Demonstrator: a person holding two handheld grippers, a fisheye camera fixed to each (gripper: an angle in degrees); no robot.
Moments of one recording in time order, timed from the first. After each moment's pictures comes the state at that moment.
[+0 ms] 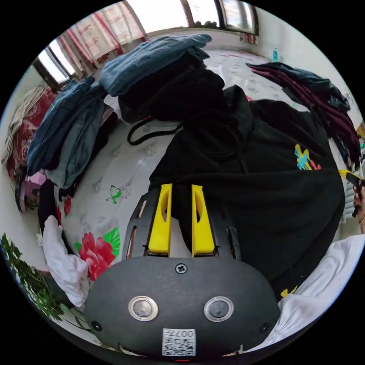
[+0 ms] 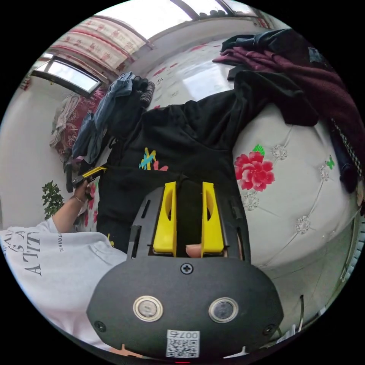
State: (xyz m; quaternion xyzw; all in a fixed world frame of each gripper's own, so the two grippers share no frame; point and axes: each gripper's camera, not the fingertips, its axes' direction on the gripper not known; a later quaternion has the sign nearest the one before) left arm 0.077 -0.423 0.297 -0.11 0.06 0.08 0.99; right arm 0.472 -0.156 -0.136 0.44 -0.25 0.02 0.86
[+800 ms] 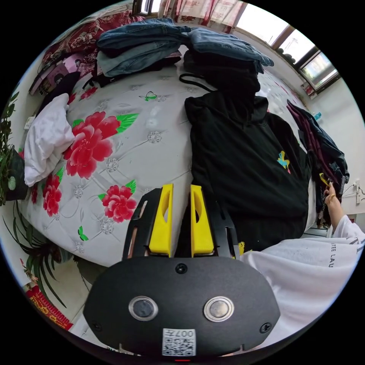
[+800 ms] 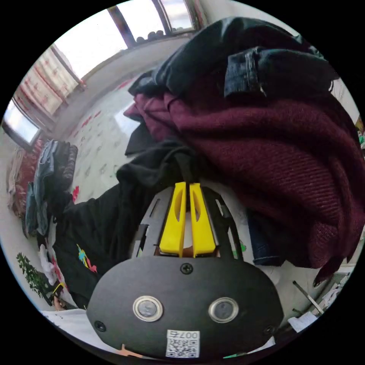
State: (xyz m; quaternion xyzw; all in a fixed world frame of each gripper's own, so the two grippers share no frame) left arm 0.006 -0.308 0.218 -0.20 0.12 -0.16 0.96; right arm 0.645 -0.192 -0.248 0.52 -0.15 0.20 0.82
